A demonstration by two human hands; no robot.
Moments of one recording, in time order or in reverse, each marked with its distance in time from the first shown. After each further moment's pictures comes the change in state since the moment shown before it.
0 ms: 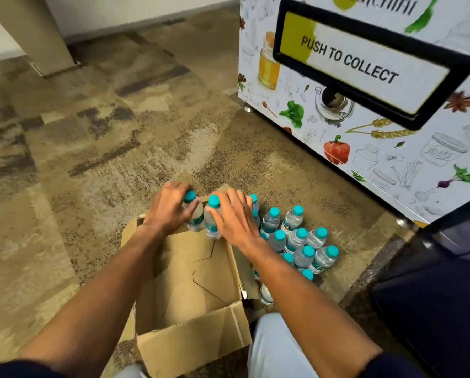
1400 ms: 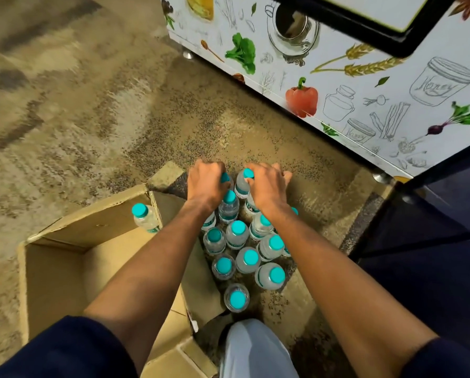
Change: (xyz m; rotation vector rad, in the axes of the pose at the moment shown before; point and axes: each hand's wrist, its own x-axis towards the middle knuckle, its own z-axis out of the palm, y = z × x) left_hand 0.121 0.145 0.184 0.021 -0.208 -0.114; right_hand 0.009 0.218 0.008 -0.183 -0.126 0.605
